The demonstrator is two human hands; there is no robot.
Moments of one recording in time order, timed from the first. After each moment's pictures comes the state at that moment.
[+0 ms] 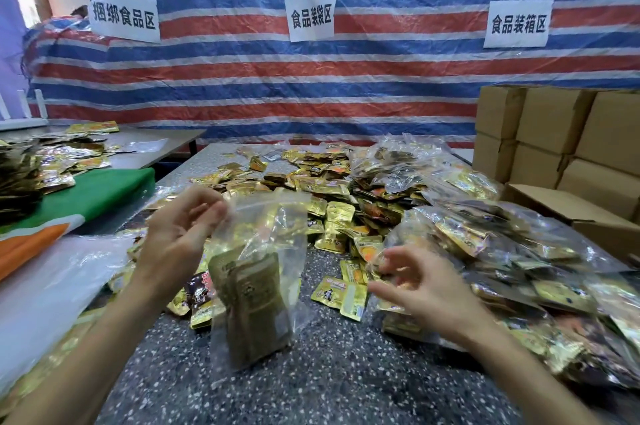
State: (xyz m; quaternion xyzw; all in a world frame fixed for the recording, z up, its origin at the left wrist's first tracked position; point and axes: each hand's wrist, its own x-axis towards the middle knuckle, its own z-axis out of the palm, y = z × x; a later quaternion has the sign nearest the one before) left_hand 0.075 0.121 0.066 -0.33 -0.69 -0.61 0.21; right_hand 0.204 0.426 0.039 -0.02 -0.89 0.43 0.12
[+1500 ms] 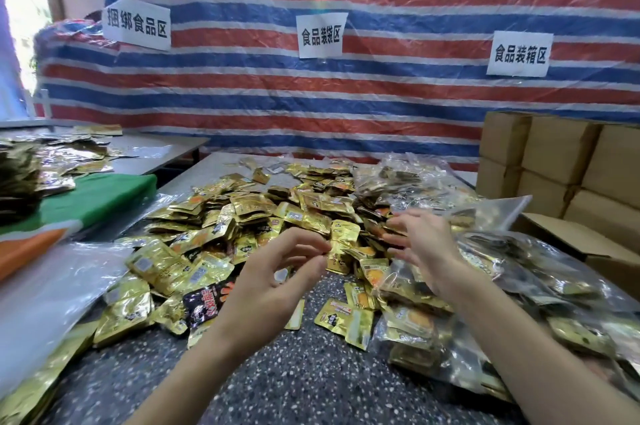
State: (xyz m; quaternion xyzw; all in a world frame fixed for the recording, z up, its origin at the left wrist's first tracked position) left_hand 0.128 0.185 0.065 -0.36 -0.70 -0.61 0.08; right_hand 0.120 0.426 0.095 -0.19 -0.70 0.65 0.20
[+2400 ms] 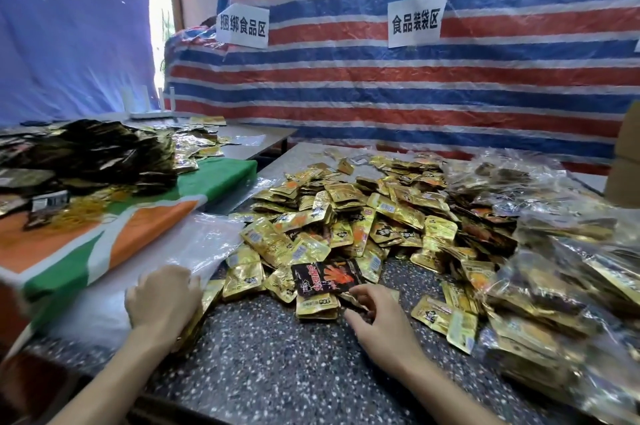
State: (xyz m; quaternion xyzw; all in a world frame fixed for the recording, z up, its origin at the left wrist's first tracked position) left_hand 0.064 -0.040 -0.023 0.22 -0.95 -0.17 0.16; right_hand 0.107 0.268 -0.041 0.04 -0.91 0.42 0.07
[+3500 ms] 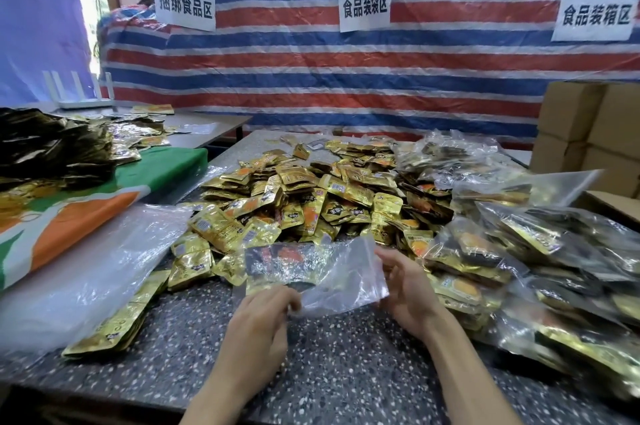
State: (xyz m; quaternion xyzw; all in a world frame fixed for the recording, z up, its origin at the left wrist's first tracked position) left_hand 0.134 0.116 -0.067 -0.27 -0.86 -0.36 0.22; right_hand 0.123 0.356 -0.019 -0.02 -0.59 0.81 -0.01
